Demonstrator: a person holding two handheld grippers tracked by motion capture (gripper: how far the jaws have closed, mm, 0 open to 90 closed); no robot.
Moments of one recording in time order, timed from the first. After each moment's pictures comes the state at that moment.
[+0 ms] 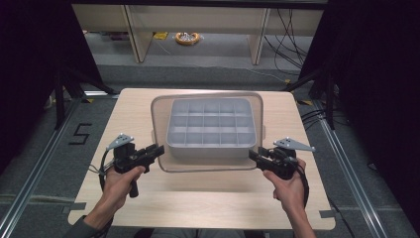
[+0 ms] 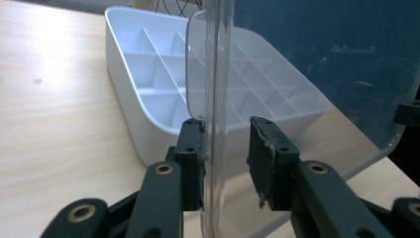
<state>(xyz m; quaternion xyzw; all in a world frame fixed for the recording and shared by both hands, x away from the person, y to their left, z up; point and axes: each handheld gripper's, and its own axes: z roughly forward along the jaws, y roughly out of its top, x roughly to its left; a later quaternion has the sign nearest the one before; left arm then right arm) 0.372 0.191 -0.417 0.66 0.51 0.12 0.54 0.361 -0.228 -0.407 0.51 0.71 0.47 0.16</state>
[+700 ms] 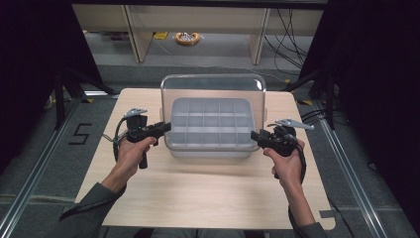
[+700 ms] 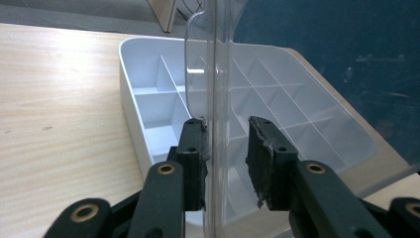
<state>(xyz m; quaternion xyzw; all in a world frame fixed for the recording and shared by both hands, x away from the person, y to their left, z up) 0.445 0.174 -0.398 0.67 0.53 0.13 0.50 0.417 -0.235 -0.397 0.53 0.68 0.47 0.16</state>
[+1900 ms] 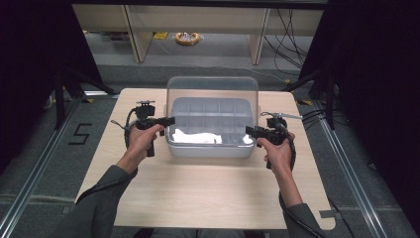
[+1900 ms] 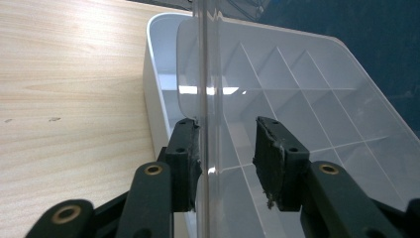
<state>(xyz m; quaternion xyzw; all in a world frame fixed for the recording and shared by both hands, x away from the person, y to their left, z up) 0.496 0.166 -0.417 0.67 0.59 0.11 0.45 0.465 -0.230 -0.420 0.57 0.67 0.45 0.12</state>
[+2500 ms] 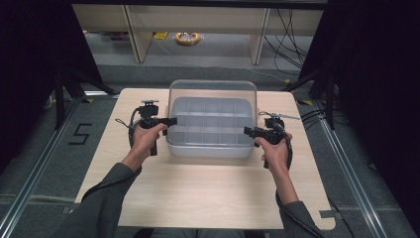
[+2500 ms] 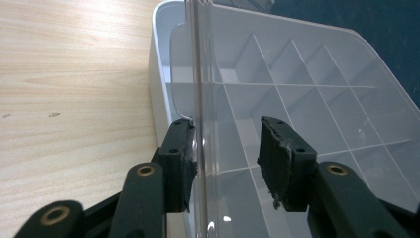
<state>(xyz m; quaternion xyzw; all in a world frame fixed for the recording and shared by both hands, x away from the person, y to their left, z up) 0.505 0.158 -0.423 0.67 0.60 0.11 0.43 0.474 -0.228 -0.431 0.58 0.67 0.44 0.12</state>
